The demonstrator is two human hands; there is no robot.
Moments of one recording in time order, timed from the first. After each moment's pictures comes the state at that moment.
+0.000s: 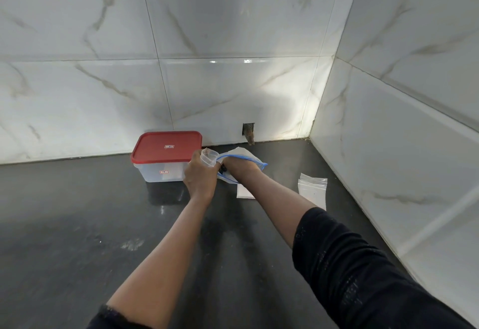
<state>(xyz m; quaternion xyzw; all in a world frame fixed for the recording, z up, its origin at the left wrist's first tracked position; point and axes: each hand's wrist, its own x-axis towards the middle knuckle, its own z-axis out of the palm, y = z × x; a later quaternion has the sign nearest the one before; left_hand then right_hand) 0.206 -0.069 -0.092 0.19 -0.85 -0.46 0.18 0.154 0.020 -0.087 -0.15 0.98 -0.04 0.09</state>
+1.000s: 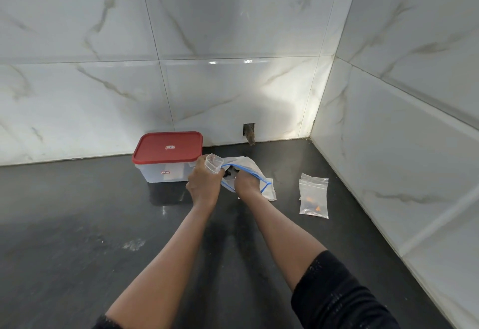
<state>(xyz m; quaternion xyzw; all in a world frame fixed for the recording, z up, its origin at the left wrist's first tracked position) 0.218 -0.064 -0.099 0.19 -0.85 -0.46 0.16 0.188 0.027 -0.111 0.03 0.98 -0.18 0.09</state>
